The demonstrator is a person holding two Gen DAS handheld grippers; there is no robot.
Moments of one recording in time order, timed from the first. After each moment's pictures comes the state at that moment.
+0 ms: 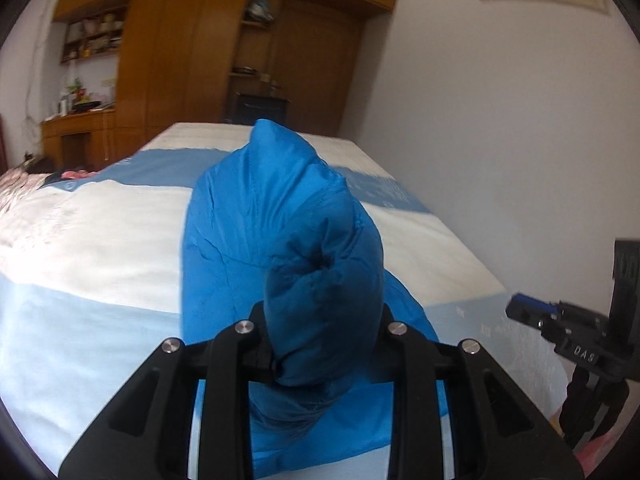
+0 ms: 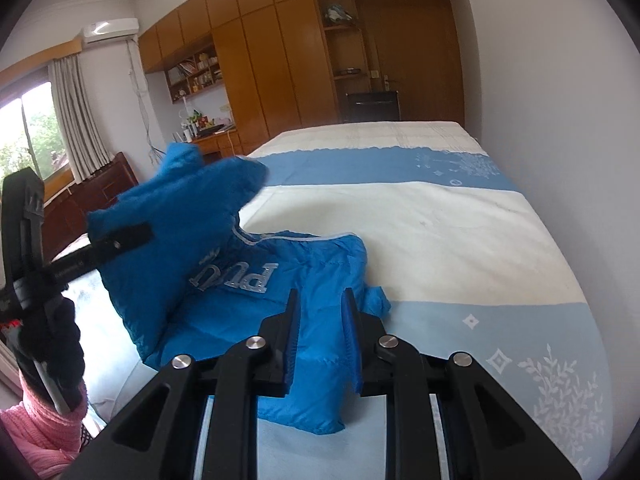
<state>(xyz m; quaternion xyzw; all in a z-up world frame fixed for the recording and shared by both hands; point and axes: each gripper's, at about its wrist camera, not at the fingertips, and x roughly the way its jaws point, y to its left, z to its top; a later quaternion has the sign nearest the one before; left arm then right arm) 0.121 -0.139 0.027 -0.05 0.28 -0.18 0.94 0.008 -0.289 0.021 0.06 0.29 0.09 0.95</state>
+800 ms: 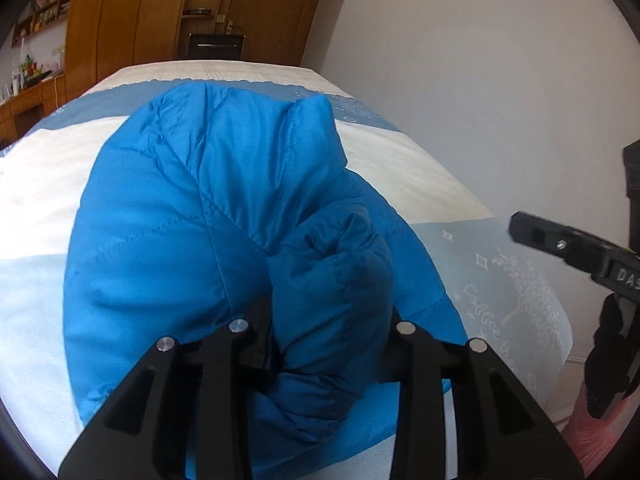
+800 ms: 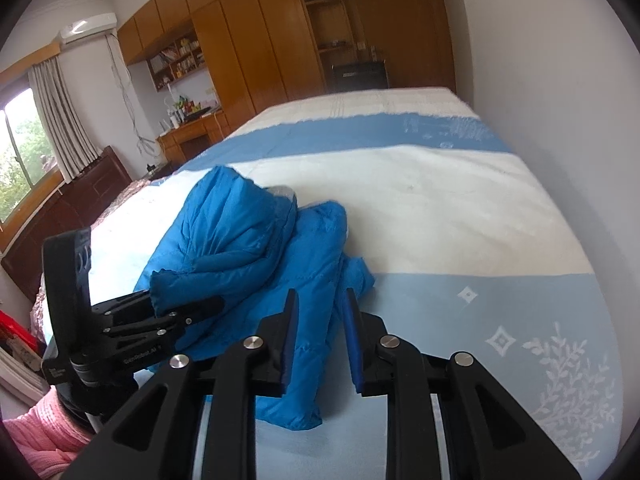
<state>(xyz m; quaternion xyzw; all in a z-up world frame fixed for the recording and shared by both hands) 0.163 -0.166 -0.072 -0.03 0.38 -0.26 0.89 0.040 -0.303 -0.008 0.09 0.35 0.09 0.93</state>
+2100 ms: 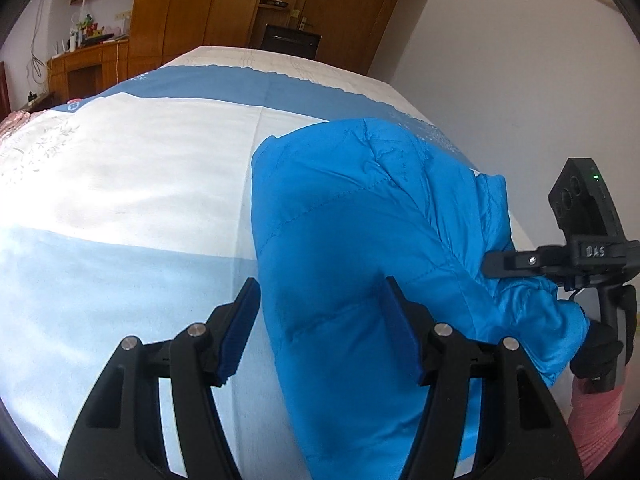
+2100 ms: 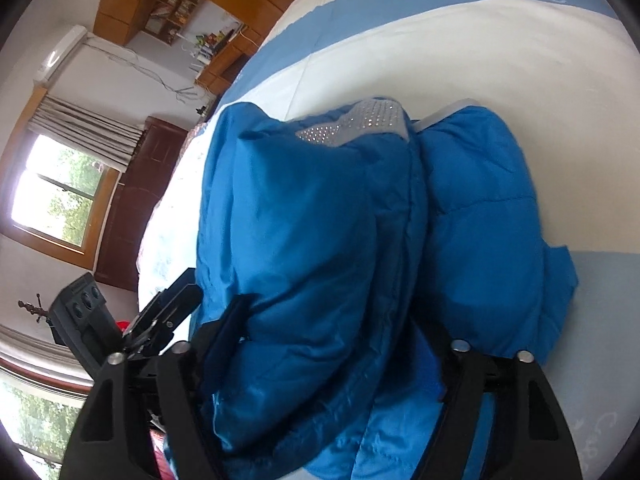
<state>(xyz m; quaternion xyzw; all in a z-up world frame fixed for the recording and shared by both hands) 0.197 -0.035 -0.065 -0.08 0.40 -0.16 0.90 0.204 -0.240 -0.070 0.23 0.54 0.23 0.78</state>
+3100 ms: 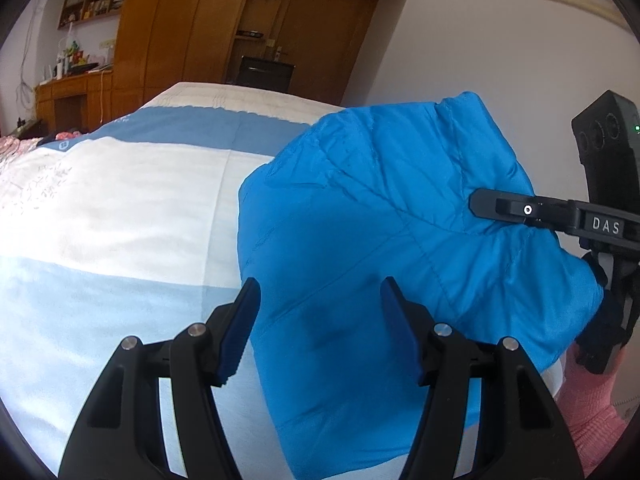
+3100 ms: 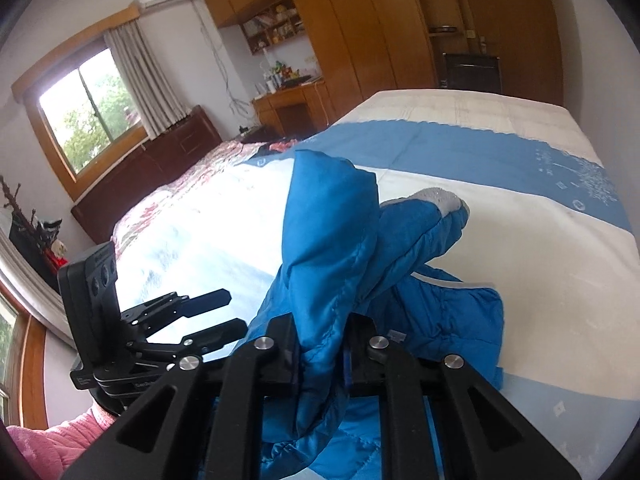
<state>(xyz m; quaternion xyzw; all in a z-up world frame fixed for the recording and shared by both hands) 0.151 -0.060 -0.015 -0.08 0.34 -0.20 0.92 0.125 -0.211 0.064 0.05 0.37 0.27 0.89</state>
